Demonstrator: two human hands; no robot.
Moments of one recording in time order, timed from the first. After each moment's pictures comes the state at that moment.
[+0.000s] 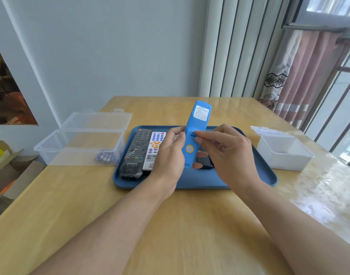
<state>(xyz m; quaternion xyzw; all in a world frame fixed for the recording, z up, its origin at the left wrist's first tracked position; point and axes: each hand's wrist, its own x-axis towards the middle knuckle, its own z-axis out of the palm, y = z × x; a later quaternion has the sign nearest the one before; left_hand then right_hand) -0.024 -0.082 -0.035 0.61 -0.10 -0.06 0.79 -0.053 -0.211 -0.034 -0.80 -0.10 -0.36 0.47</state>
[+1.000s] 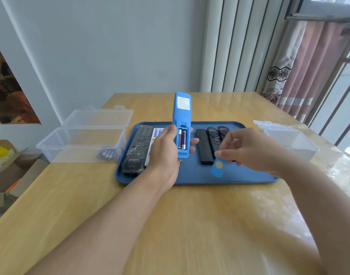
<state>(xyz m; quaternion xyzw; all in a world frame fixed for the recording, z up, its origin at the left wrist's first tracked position) -0.015 -0.077 -0.033 0.55 -0.02 -0.06 0.84 -0.054 -0.265 -0.008 -0.93 0.03 -0.01 0.37</state>
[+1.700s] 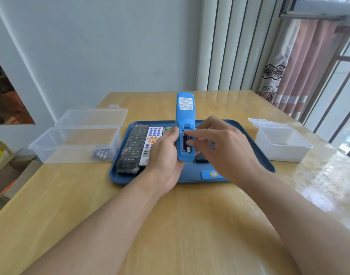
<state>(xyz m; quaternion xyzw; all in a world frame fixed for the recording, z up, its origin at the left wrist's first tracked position) -0.019 -0.082 -0.038 0.47 -0.04 -0.14 0.87 -0.046 -0.227 -0.036 -0.90 -0.15 -0.33 0.26</state>
